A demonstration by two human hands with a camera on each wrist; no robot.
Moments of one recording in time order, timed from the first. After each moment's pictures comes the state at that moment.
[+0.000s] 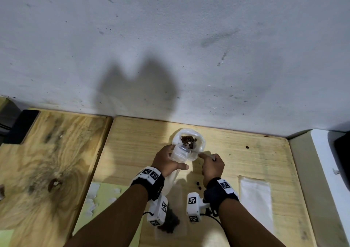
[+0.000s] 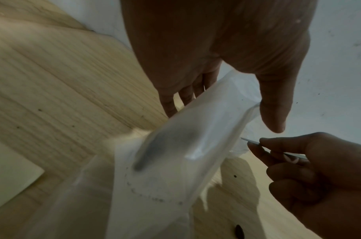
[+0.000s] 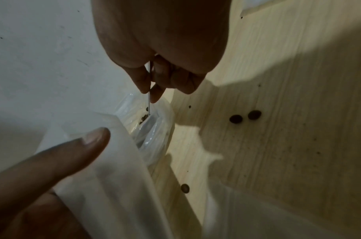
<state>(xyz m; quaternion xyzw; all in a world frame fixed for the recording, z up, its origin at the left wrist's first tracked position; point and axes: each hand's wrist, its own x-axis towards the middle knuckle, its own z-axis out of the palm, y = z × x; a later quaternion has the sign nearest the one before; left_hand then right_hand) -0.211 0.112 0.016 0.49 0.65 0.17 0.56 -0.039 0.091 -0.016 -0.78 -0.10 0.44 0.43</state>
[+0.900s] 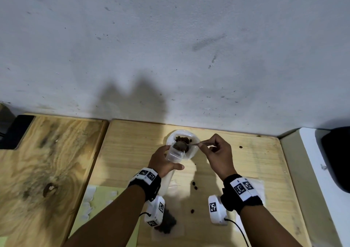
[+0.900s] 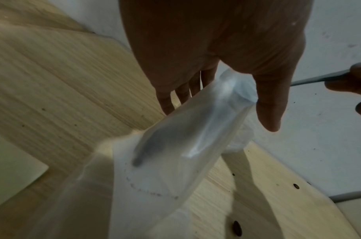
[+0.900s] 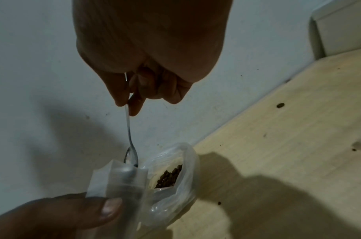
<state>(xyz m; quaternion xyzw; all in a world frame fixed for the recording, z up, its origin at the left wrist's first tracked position) -0.211 0.111 0.025 0.50 0.66 0.16 0.54 -0.007 0.095 0.065 -0.66 -0.45 0.39 0.46</state>
